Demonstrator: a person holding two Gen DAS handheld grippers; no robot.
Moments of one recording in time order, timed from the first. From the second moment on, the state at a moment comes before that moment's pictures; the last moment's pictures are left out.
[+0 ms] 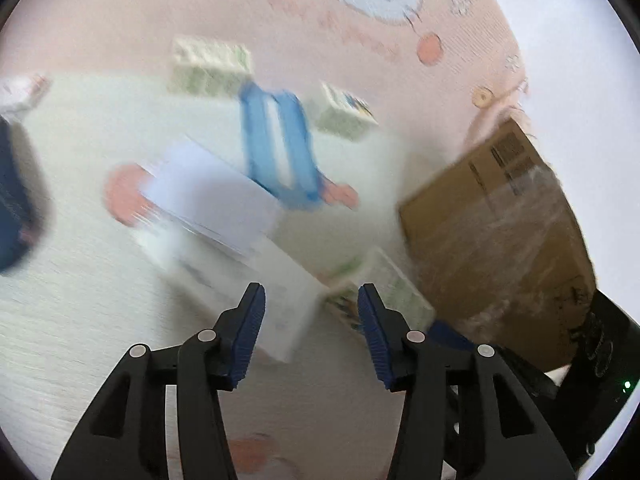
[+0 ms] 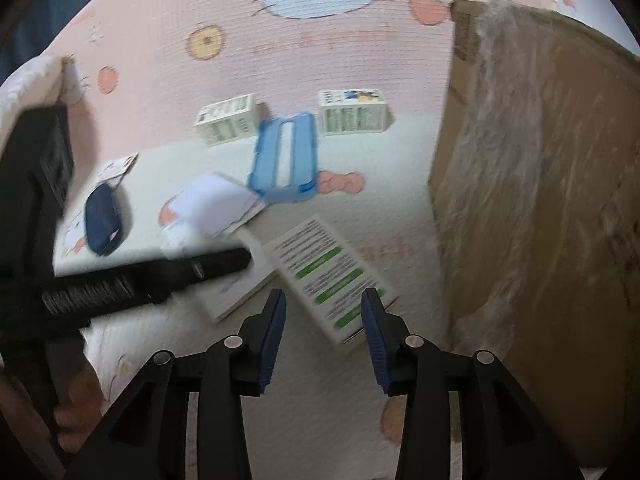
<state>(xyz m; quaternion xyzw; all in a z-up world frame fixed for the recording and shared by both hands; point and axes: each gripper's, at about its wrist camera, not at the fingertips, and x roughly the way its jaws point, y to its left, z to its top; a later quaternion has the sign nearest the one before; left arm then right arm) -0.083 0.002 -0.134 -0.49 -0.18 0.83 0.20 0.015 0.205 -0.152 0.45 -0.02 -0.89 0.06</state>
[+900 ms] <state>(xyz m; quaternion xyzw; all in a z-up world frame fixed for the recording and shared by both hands) -0.112 -0.044 -0.175 -0.52 -0.14 0.82 0.20 -0.045 0.179 -0.208 0.49 -0.09 -0.85 0.14</state>
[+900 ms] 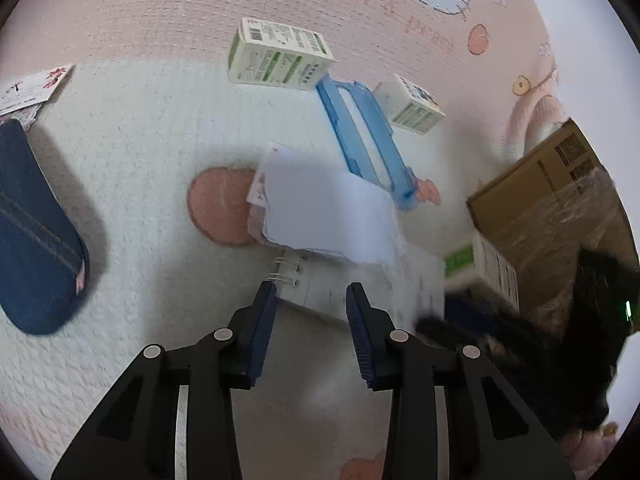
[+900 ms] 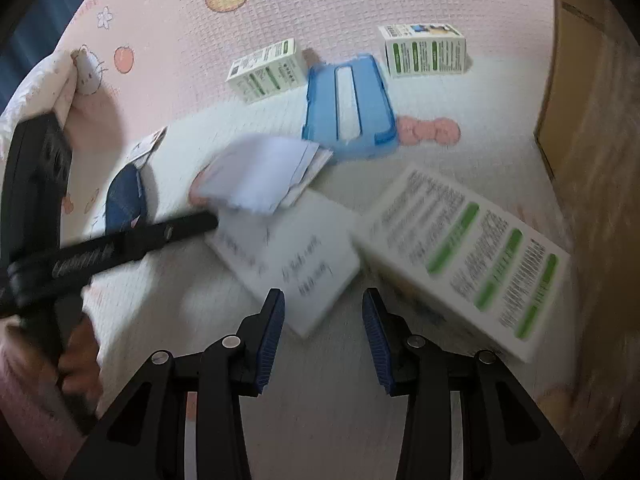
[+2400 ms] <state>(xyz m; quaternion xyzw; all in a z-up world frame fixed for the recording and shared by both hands) -0.063 -0.033 -0.169 -0.60 -0.10 0.77 0.18 -0.010 0.188 -0.217 0.56 -0.12 -0.80 0.18</state>
